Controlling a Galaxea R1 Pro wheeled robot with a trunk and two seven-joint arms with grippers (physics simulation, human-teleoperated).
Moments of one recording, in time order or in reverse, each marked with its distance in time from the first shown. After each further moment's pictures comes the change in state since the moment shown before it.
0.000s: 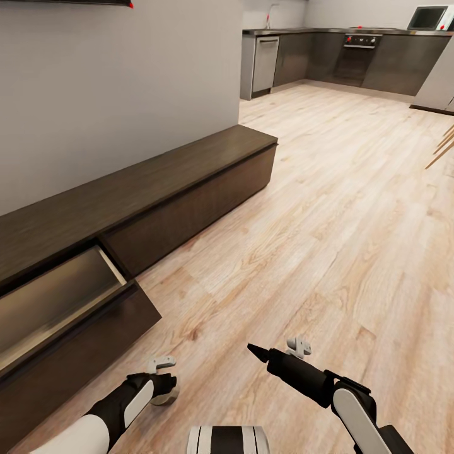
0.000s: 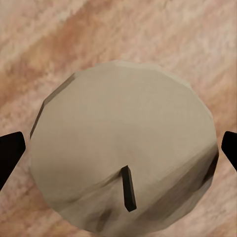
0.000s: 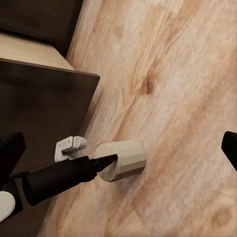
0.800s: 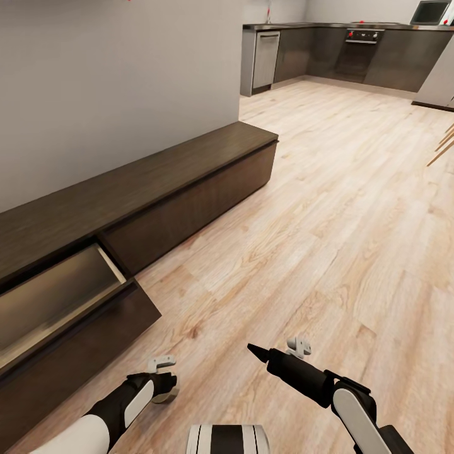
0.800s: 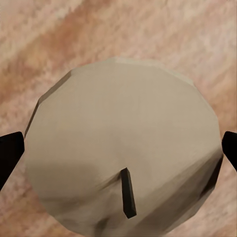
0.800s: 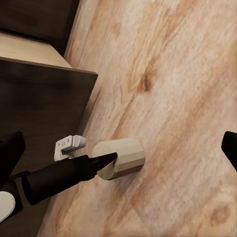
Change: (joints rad) left arm 0.000 -0.001 0.000 0.000 0.000 -0.015 -0.002; right arm 0.000 0.000 0.000 0.000 0.000 0.001 0.000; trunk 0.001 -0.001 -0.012
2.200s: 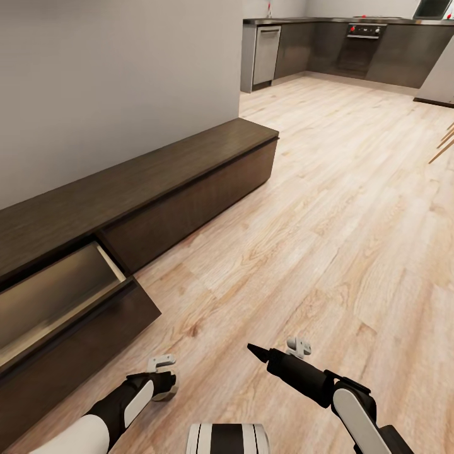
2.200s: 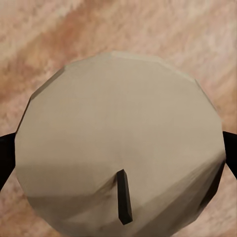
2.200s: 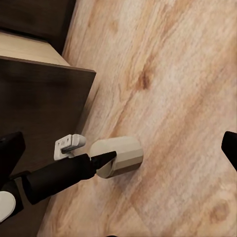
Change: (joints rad) left arm 0.000 0.001 0.000 0.000 0.001 -0.018 0.000; right arm 0.000 0.000 0.000 0.000 -0.001 -0.001 0.001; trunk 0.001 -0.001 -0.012
